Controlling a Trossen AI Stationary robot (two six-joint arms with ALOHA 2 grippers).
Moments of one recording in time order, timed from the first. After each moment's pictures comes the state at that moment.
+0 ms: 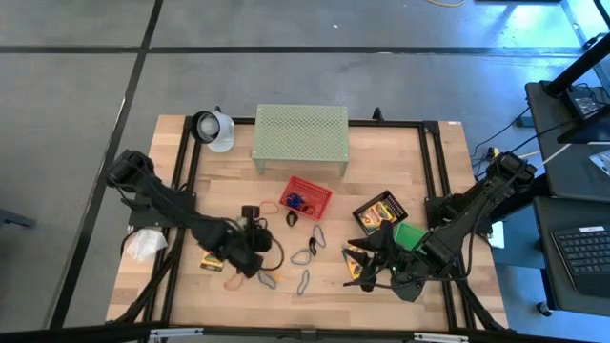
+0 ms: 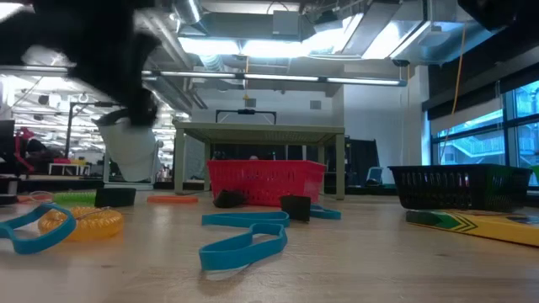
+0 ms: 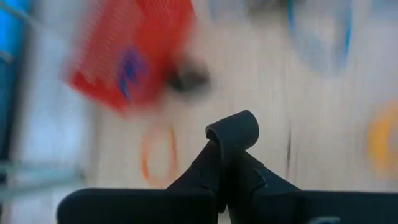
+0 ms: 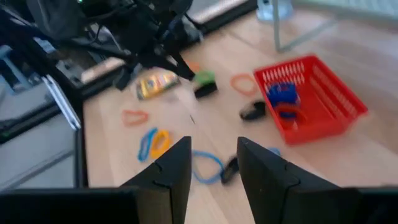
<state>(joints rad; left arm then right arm) -0.56 1.57 1.01 -0.68 -0.66 -0.41 0.81 1.48 1.02 -0.33 0.95 1.03</state>
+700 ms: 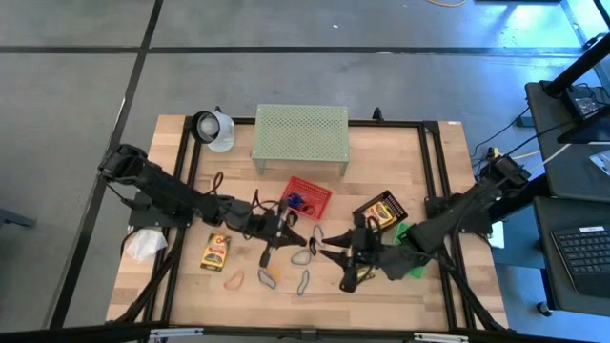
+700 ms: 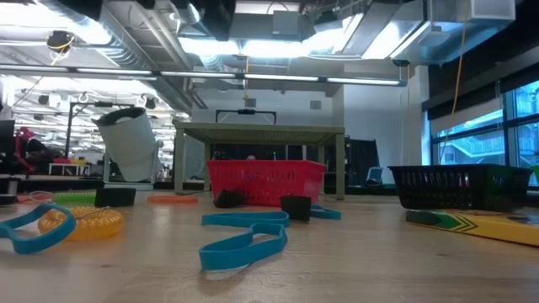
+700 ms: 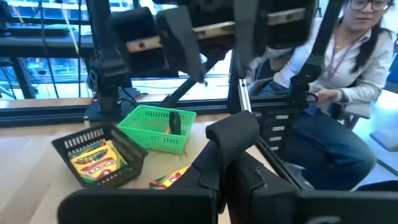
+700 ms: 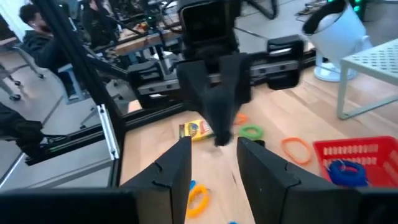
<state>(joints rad) -0.32 1.47 0.71 0.67 -0.08 -0.07 0.66 1.54 1.02 0.21 0.78 0.51</state>
